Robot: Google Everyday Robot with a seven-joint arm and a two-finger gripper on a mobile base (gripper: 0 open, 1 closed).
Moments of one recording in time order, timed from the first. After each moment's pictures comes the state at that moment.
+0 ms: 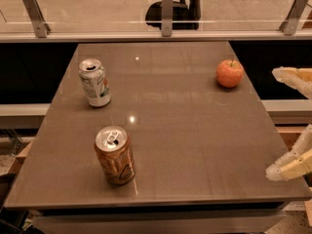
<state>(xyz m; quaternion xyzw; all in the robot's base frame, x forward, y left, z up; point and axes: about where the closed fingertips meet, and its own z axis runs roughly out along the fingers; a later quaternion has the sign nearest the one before) 0.367 -0.191 0.961 -0.56 0.72 0.14 0.40</state>
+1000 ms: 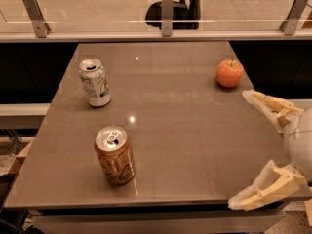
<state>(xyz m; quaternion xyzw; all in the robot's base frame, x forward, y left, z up) 0.342 -0.138 0.928 -0.57 0.68 0.15 0.44</state>
